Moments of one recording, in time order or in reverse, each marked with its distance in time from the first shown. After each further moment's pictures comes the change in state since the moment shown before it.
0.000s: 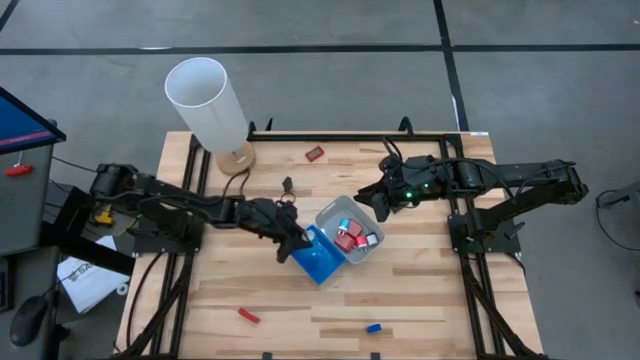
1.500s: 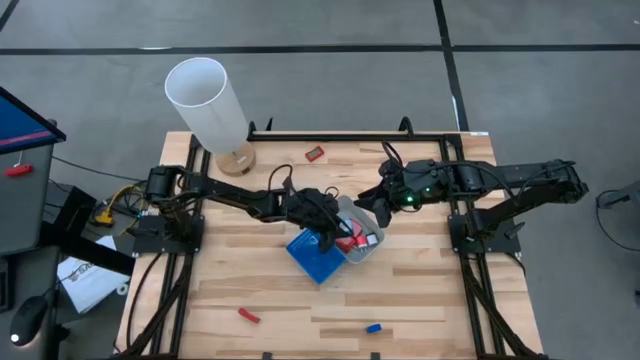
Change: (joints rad) left arm 0.100 0.419 0.361 0.019 0.056 0.166; right arm 0.034 0.000 0.000 0.004 -0.001 -0.029
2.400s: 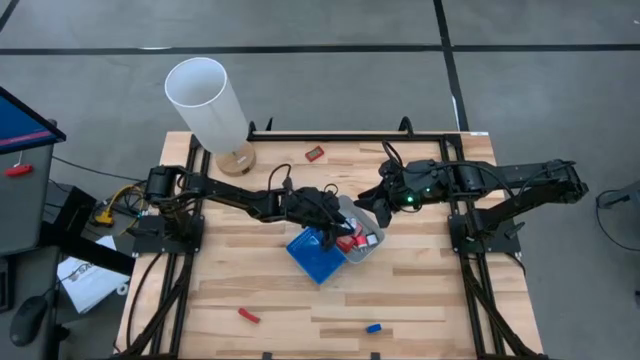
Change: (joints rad) left arm -0.002 -0.002 0.000 0.075 -0.027 -0.015; right arm 0.000 0.000 0.000 0.004 0.000 0.003
